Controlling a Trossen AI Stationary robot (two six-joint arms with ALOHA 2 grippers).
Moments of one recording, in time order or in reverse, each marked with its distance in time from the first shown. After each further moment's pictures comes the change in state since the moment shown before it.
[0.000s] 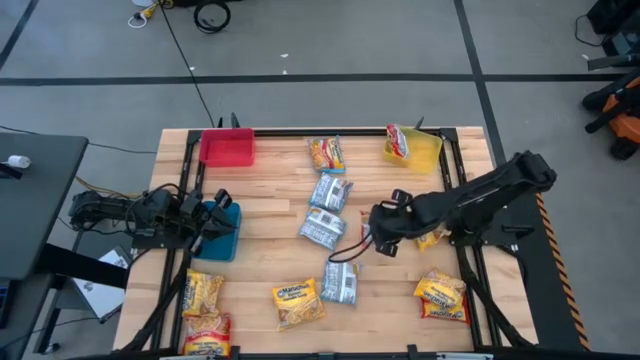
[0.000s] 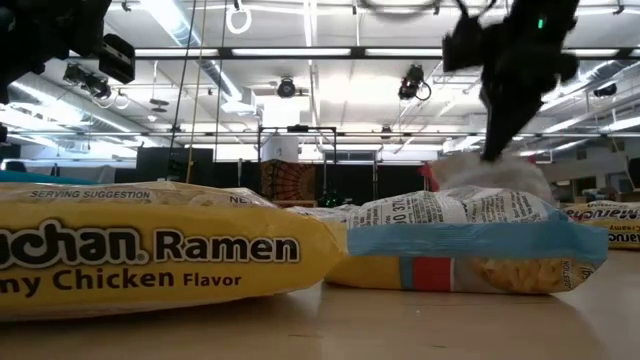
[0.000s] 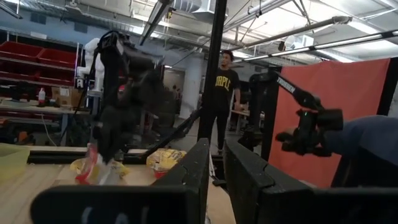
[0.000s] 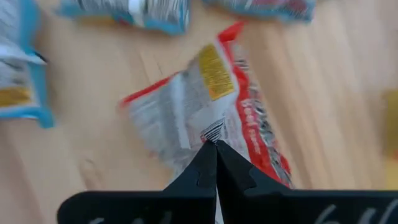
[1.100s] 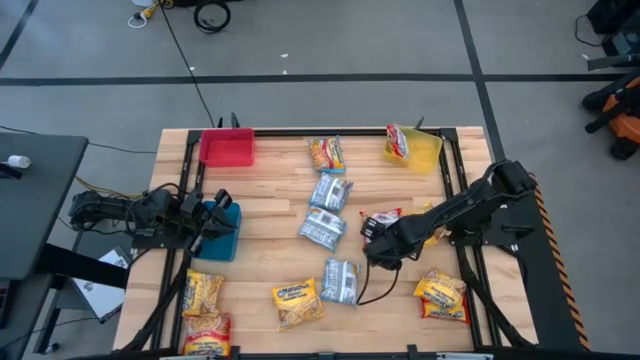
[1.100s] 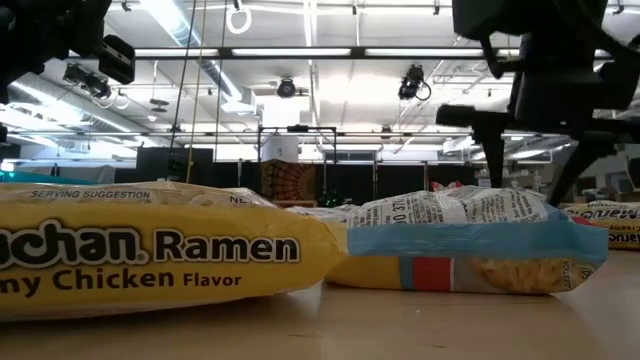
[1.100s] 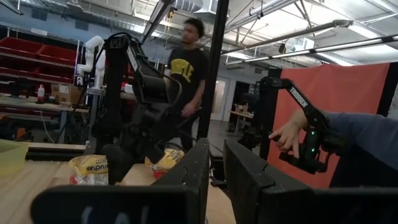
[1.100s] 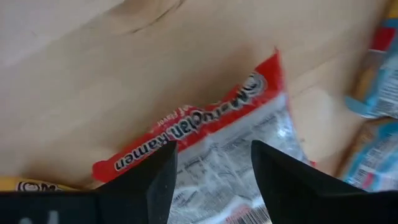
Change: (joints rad) left arm 0.000 0.000 0.000 0.000 -0.003 -0.023; right arm 0.098 0.204 -0.008 0.022 -0.053 -1.321
